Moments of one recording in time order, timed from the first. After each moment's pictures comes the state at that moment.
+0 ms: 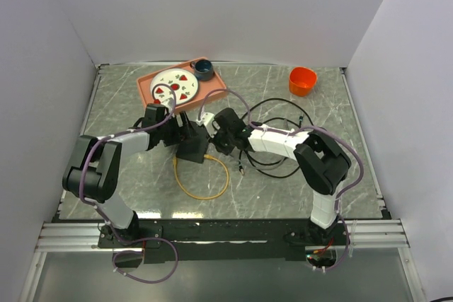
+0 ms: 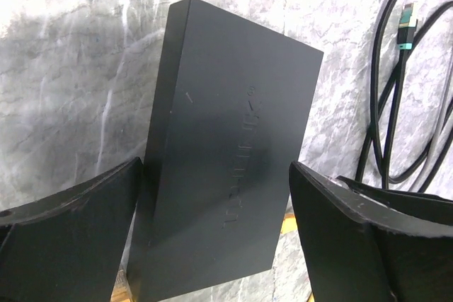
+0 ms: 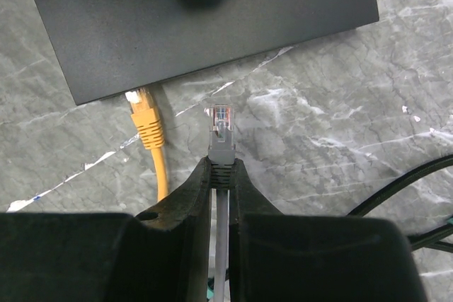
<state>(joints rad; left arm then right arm) -0.25 1.65 0.80 0.08 0.34 -0.55 0.79 1.85 1.19 -0.22 -0.12 -0.22</state>
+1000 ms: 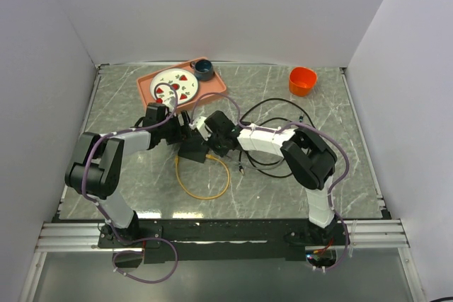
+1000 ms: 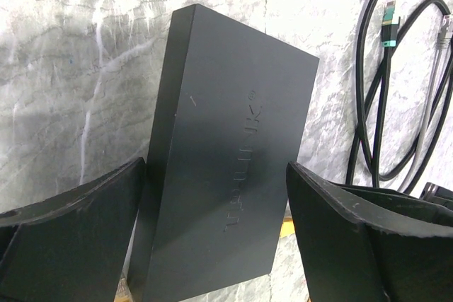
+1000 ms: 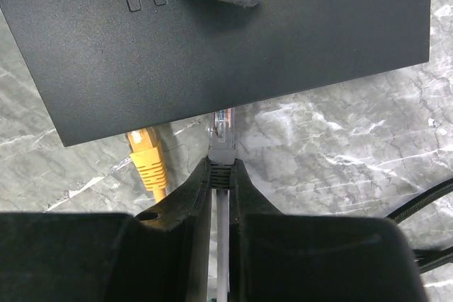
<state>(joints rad) -0.25 1.69 0.81 0.13 0.39 -0.54 0.82 1.97 1.30 -0.30 -0.03 -0.22</state>
